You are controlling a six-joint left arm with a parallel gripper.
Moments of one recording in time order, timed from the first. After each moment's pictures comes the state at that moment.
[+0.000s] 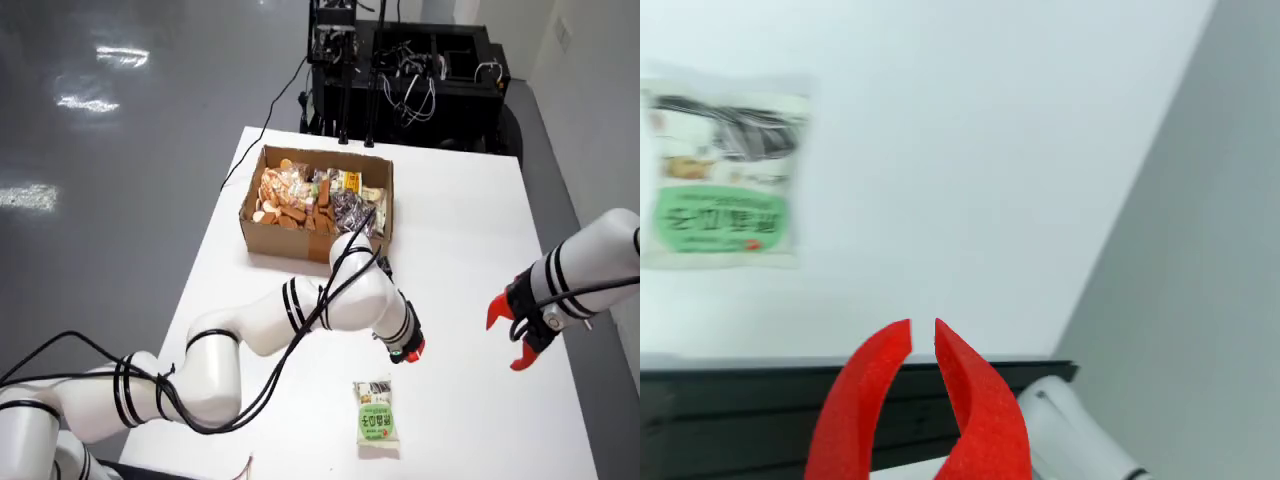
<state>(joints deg) -68.9 78.8 -12.3 3.7 80.7 -3.1</state>
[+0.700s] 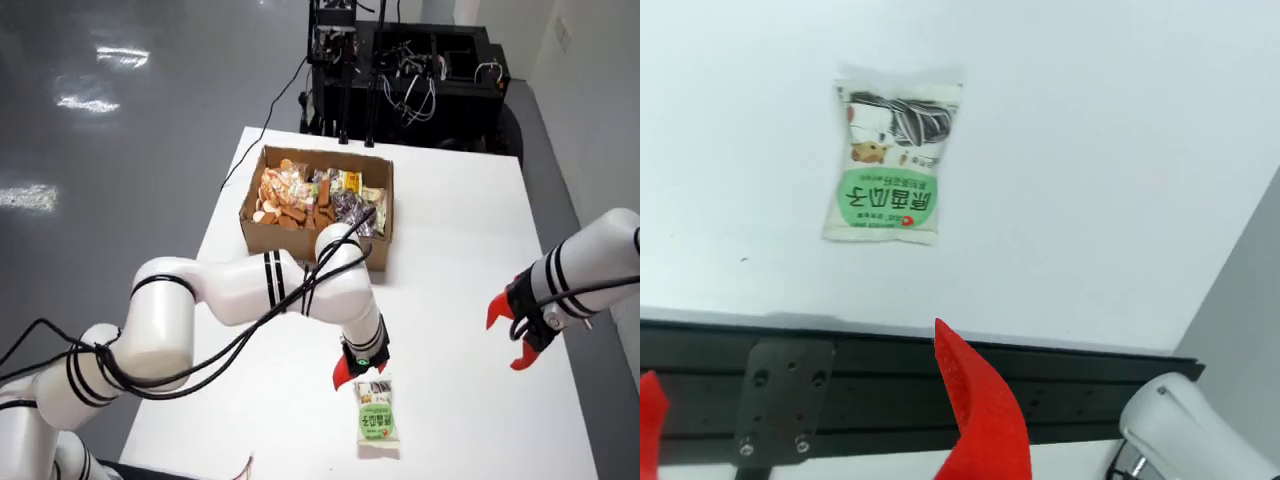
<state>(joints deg) -69.6 56.0 31.4 3.7 73.7 -0.1</state>
